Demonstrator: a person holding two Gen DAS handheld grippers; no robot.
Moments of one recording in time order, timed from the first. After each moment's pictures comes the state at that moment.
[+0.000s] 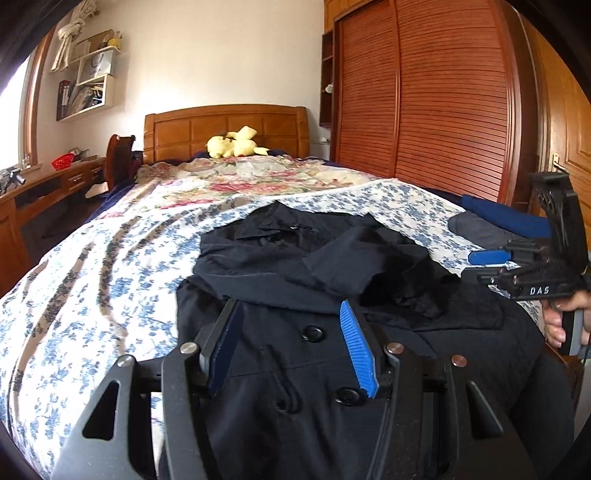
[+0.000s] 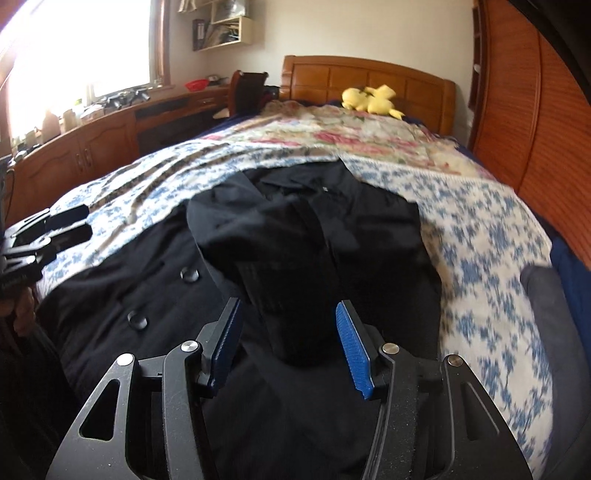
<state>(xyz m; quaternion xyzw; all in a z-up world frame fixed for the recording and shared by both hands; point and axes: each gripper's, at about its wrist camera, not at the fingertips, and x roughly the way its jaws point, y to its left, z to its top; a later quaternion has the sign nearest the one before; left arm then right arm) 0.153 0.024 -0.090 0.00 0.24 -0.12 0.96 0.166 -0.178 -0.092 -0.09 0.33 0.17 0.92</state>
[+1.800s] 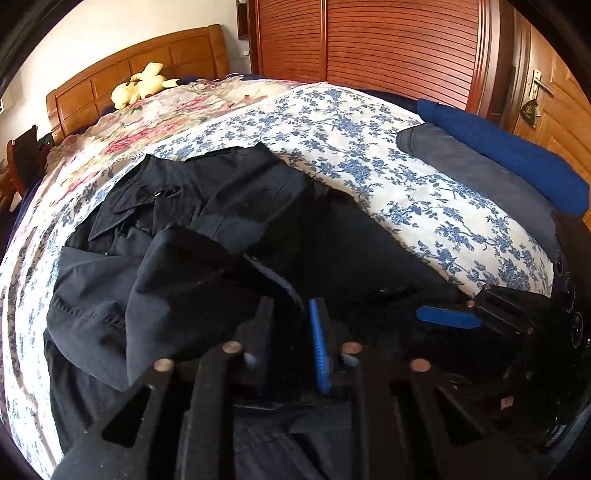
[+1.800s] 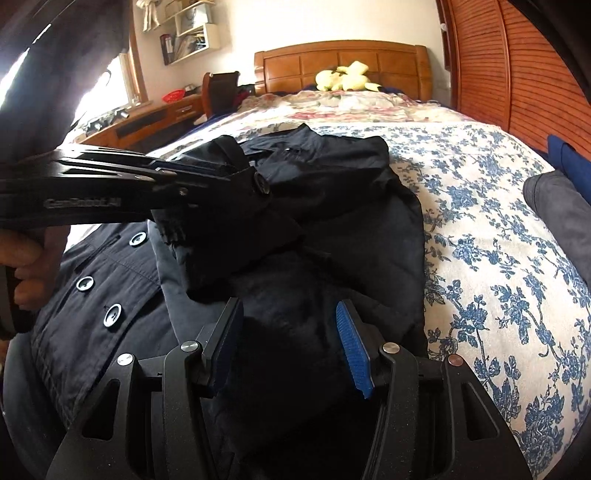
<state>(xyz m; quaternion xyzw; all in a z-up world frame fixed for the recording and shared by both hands) 0.288 -0.173 -0.101 0.10 0.41 -0.21 0.88 0.172 -0.241 -0.157 -0.02 0.34 0.17 0.93</state>
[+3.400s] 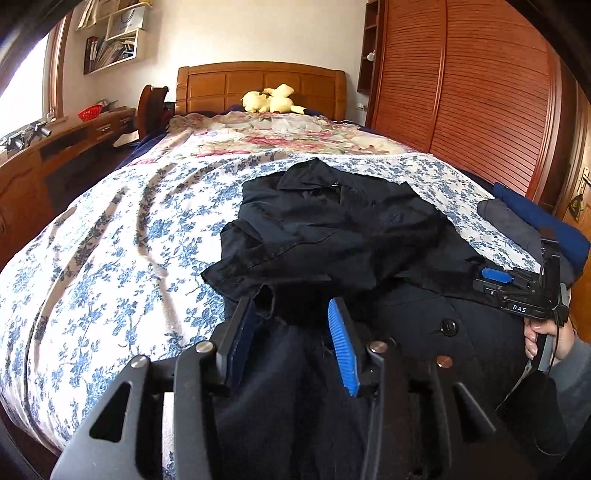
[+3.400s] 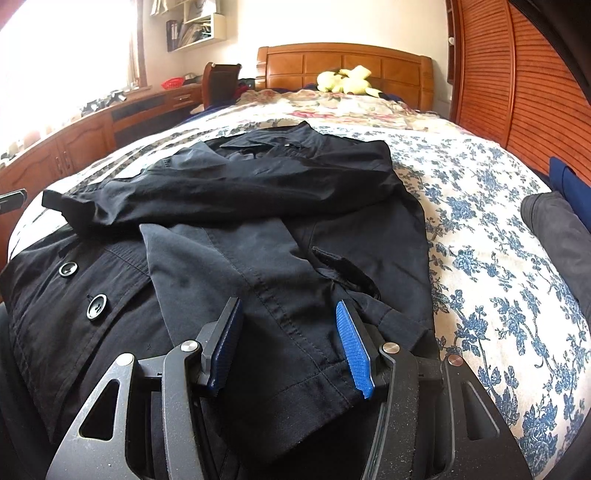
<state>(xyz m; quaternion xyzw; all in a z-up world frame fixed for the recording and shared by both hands) 0.134 0.069 -0.095 -0.03 0.33 -0.06 0.94 0.176 -0.227 -0.163 -0.06 0.33 0.15 0.93</state>
